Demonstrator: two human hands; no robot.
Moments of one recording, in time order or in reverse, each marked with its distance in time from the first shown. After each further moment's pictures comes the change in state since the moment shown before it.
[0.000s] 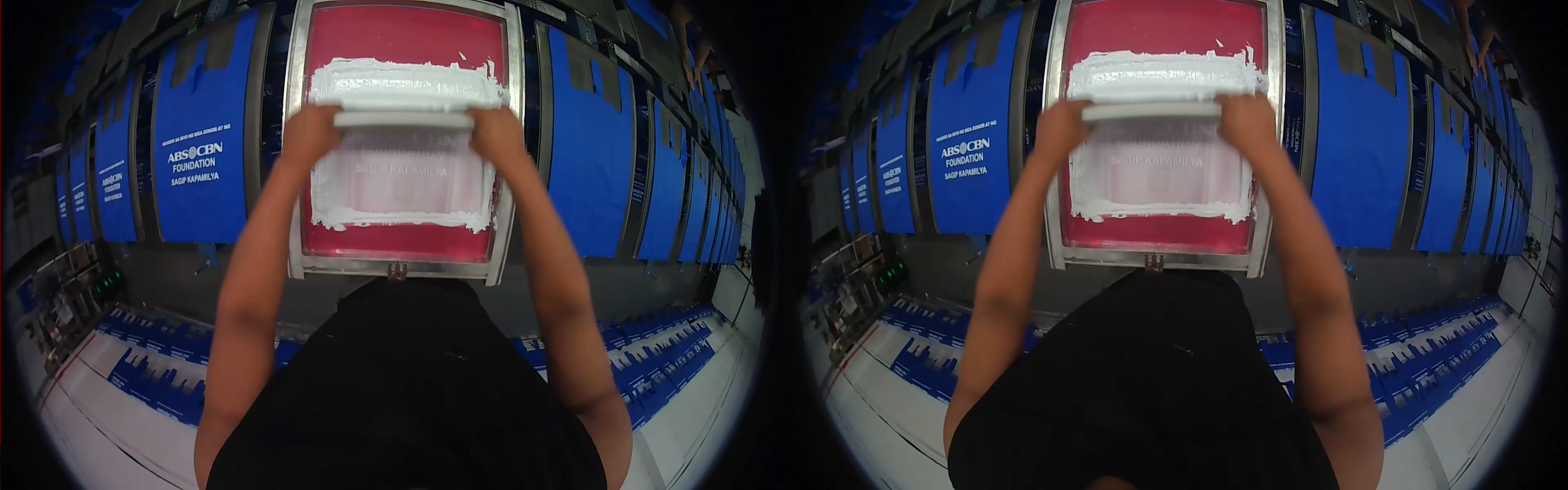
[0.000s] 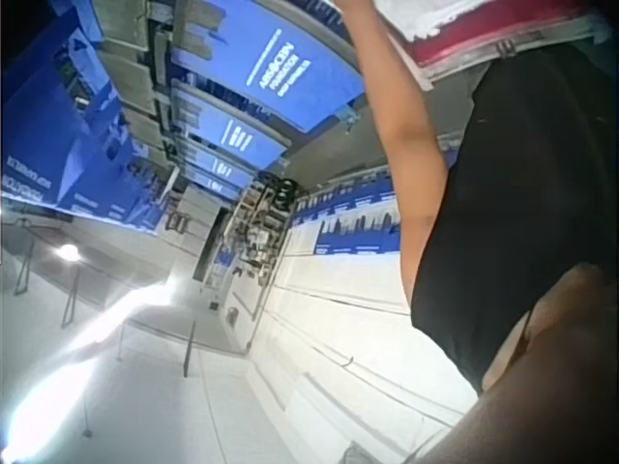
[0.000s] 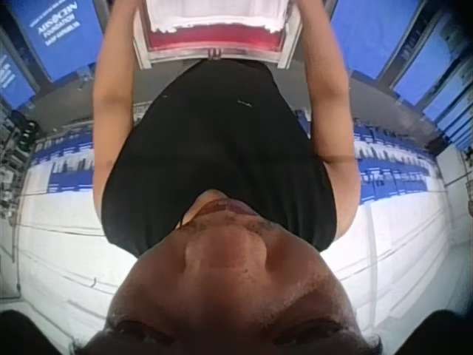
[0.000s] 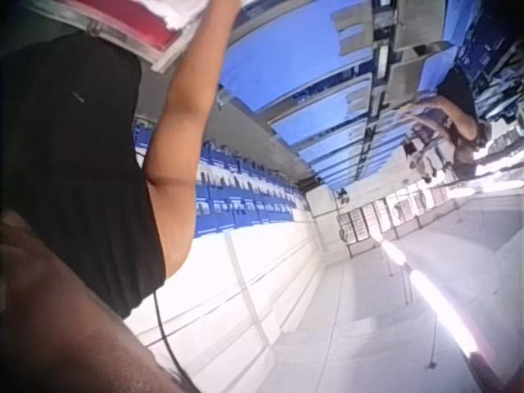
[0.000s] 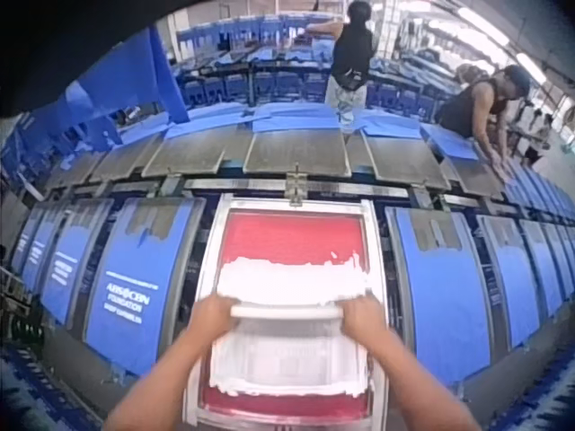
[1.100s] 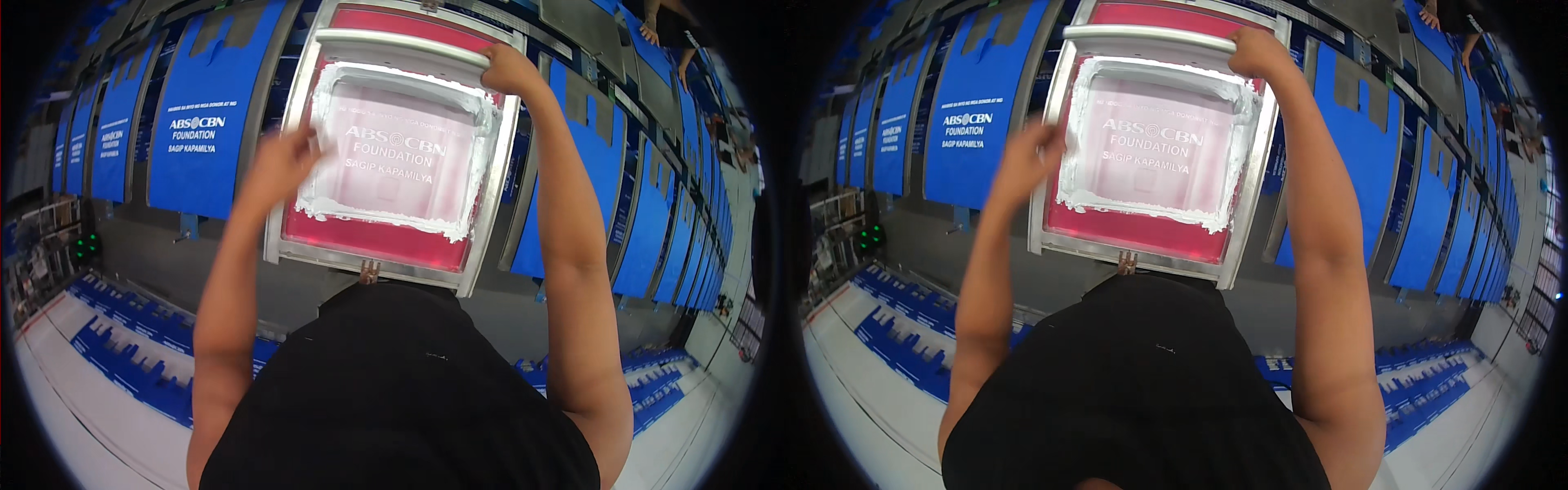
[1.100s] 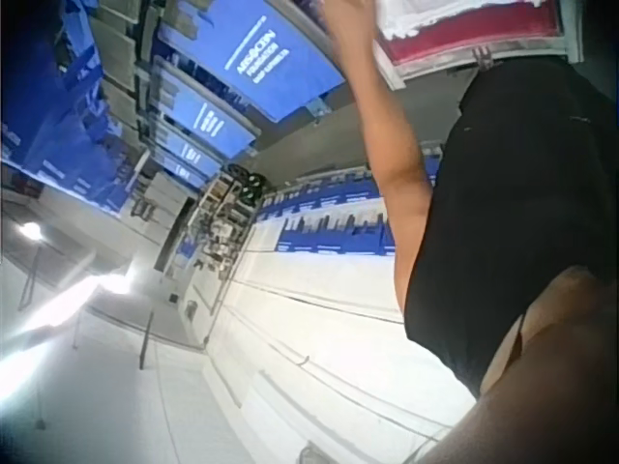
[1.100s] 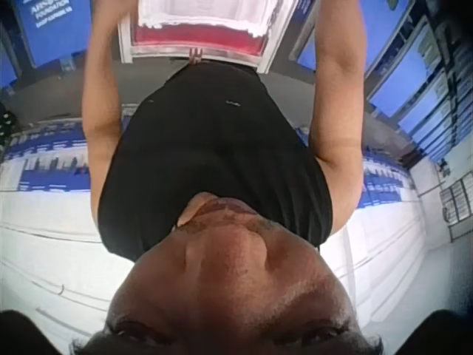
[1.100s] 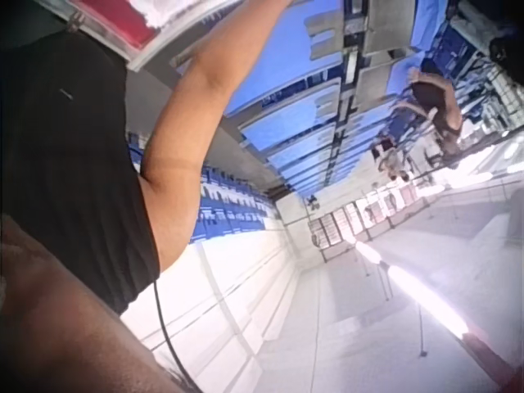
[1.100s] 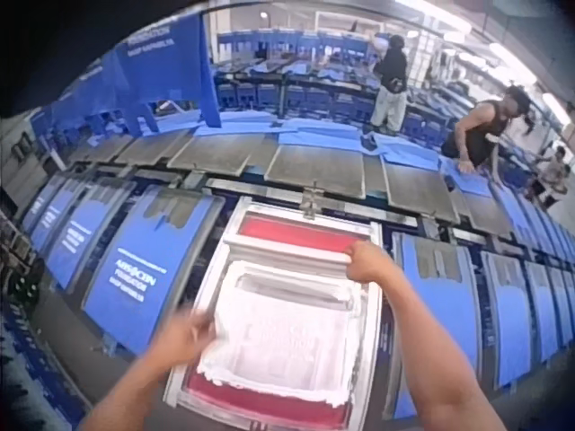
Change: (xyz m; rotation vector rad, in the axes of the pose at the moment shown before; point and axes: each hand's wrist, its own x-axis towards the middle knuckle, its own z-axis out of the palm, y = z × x) left_hand -0.086 0.026 -0.056 -0.397 -0.041 -0.185; right_hand 0.106 0.046 -0.095 0.155 -0.102 -0.072
